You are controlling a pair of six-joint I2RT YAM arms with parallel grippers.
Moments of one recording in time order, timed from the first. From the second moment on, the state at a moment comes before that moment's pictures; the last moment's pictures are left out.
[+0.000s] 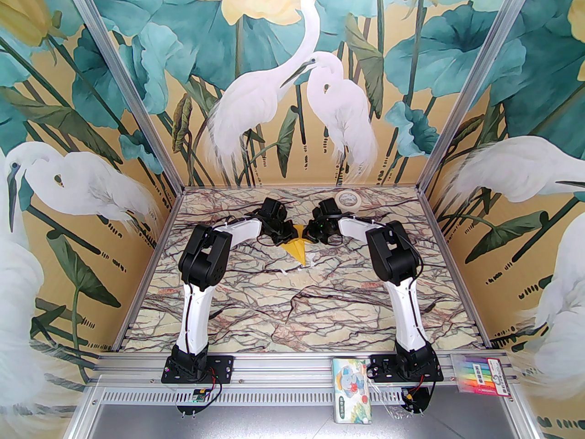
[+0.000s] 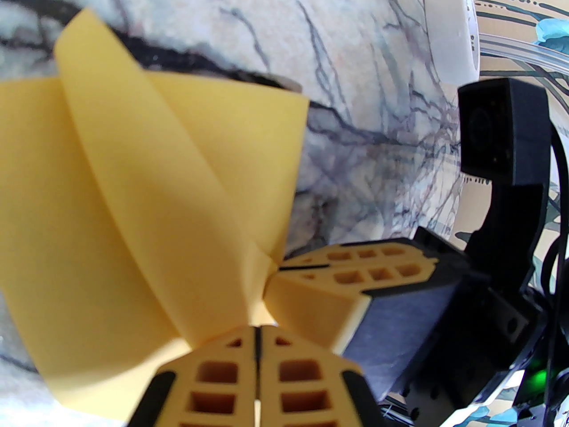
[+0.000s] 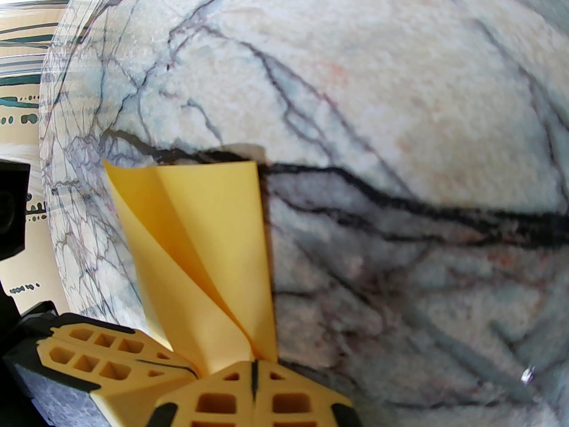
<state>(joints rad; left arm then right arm) -0.41 2.21 1.56 -0.34 0.53 -0.75 0.40 2.28 1.59 -0.33 -0.57 0.68</state>
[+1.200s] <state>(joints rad) -0.41 2.24 1.58 -0.40 0.49 -0.74 0.41 2.23 1.57 -0.36 -0.51 0.67</state>
